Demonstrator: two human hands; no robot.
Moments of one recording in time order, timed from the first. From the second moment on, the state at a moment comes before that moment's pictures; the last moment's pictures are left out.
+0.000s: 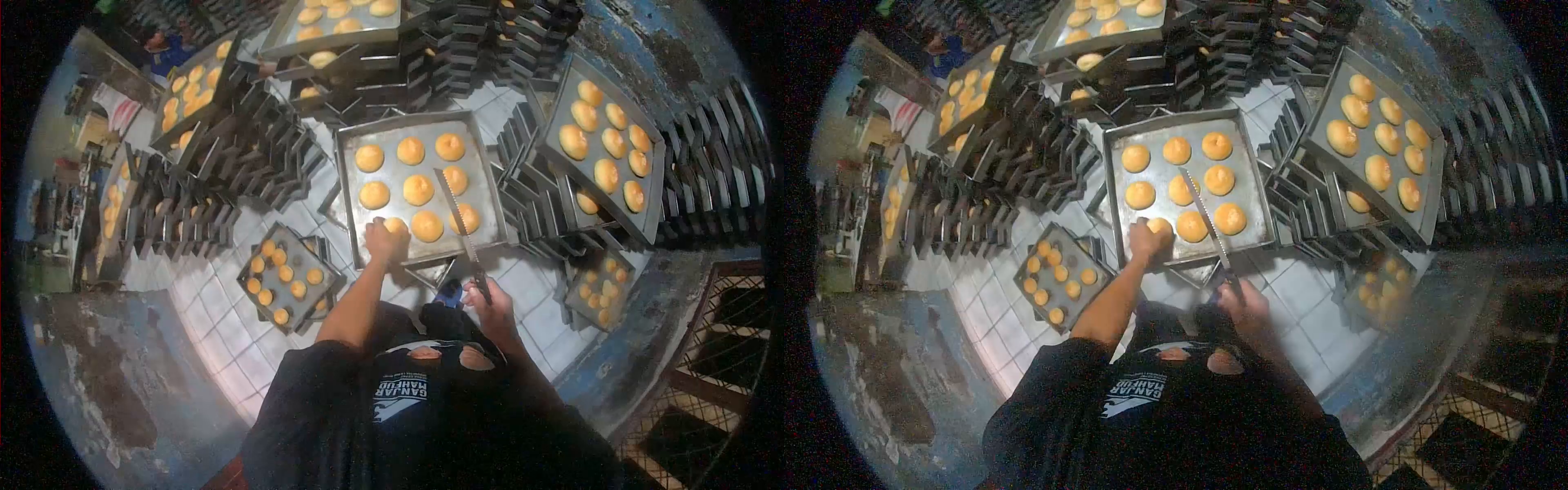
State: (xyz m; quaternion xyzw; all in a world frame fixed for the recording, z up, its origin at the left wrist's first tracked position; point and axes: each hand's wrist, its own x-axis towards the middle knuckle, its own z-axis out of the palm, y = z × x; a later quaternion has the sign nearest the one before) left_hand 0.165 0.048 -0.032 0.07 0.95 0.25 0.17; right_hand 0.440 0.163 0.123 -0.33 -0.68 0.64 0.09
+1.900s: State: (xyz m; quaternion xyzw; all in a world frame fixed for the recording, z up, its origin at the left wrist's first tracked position) left_hand 0.122 0.092 0.144 -0.02 0.21 0.92 0.32; right_hand 0.307 0.171 0.234 -0.15 -0.85 0.49 0.13
